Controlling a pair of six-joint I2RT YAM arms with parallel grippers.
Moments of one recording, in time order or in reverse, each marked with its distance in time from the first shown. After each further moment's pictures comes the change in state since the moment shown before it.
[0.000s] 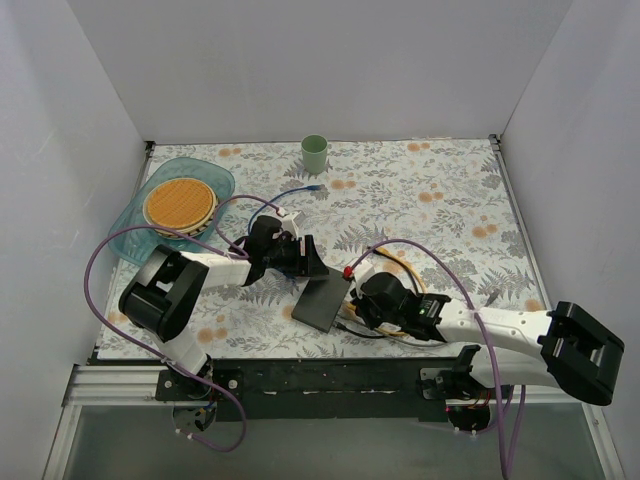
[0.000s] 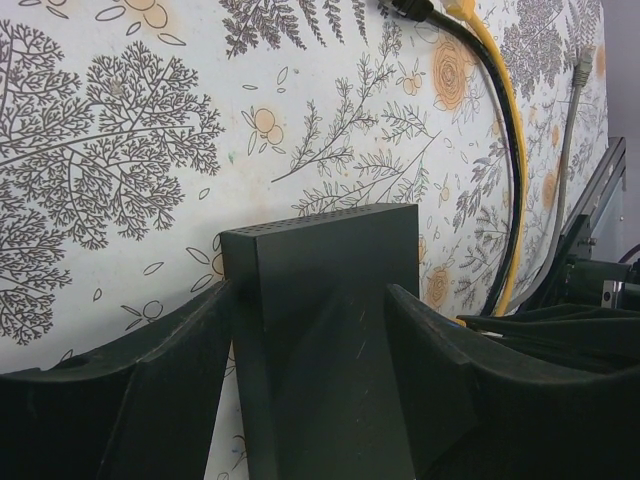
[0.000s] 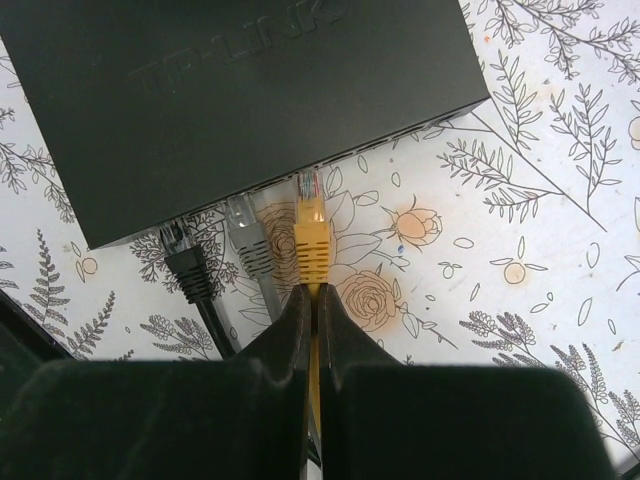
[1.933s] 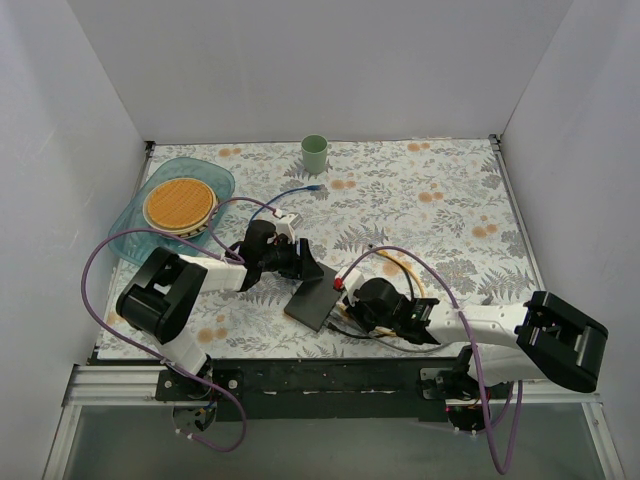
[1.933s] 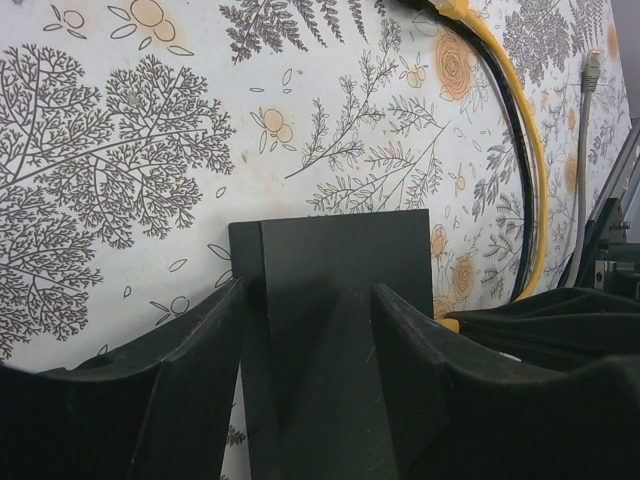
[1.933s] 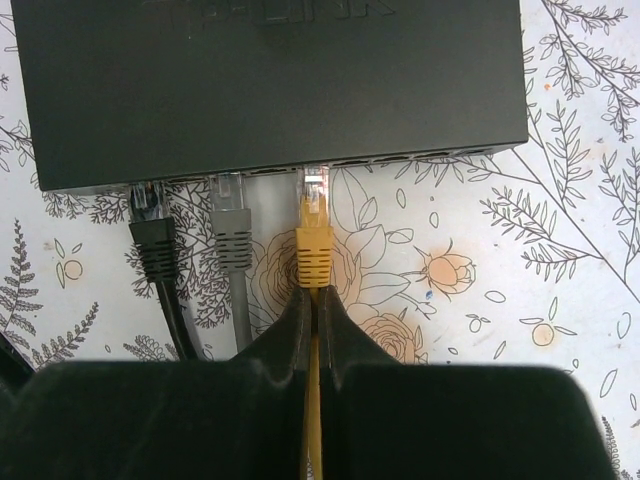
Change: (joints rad) left arm 0.014 -0.016 -0.072 0.105 0.022 0.076; right arm 0.022 0.099 -0.048 0.195 -0.021 -0.136
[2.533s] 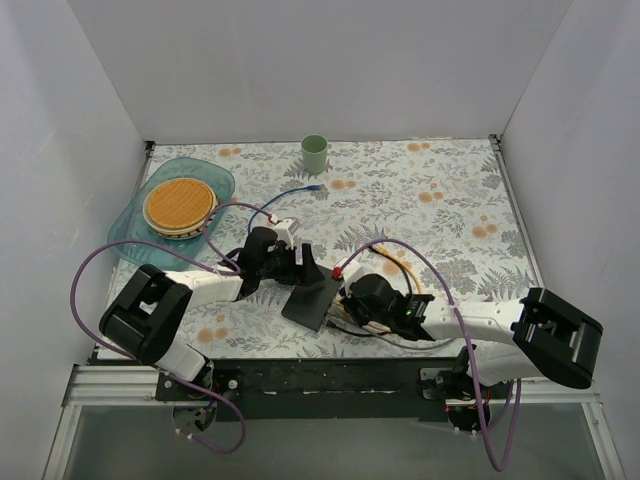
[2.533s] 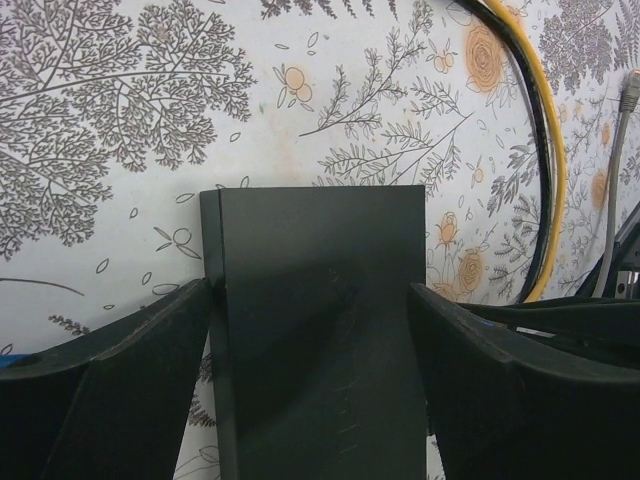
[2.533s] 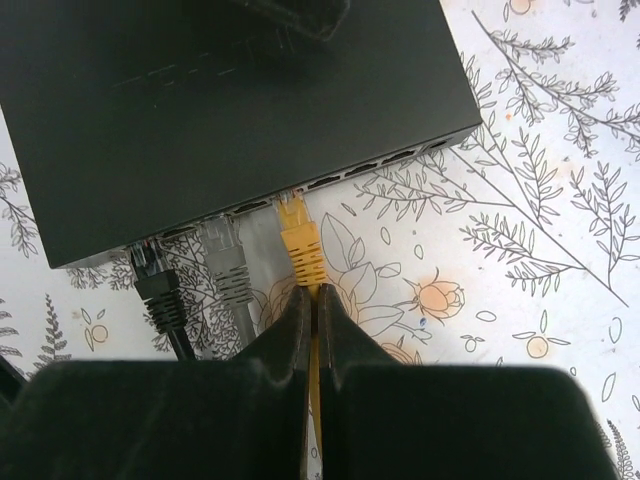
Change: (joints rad) left arm -0.063 -0.133 -0.044 -0.109 -0.176 -0.049; right arm 0.008 0.033 0.057 -0.010 0.069 0.115
